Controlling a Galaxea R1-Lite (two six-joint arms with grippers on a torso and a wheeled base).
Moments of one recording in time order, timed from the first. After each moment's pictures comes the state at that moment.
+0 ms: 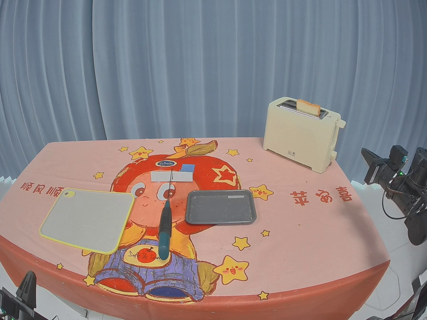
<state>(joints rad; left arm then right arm) 0.00 0.02 -0.02 0.00 0.02 -0.01 0.01 1.74 -0.38 -1.32 0.12 0.04</state>
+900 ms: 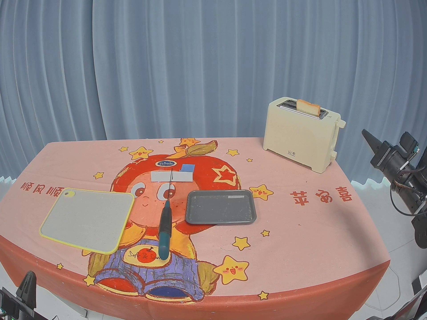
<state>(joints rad) 0.00 0.02 -0.02 0.00 0.02 -0.01 0.11 1.61 -0.39 -1.32 0.12 0.39</state>
